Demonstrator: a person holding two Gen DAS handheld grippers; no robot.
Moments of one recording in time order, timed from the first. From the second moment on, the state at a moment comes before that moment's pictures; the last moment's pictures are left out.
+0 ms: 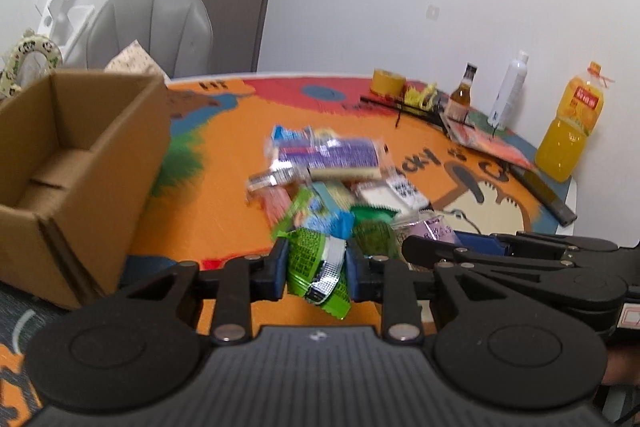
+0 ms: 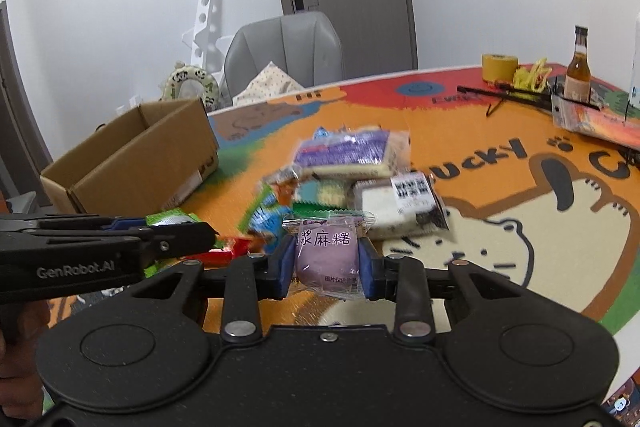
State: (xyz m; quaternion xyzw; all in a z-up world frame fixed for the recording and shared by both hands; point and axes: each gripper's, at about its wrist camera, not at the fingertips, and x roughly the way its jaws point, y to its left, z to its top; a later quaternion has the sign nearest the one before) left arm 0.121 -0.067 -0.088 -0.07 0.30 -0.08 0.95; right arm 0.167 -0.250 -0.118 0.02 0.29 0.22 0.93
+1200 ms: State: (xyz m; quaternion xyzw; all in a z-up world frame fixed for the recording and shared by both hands) left arm 0.117 0.080 -0.023 -0.08 0.24 0.03 0.97; right arm 0.186 -0.114 -0.060 0.06 0.27 0.29 0.92
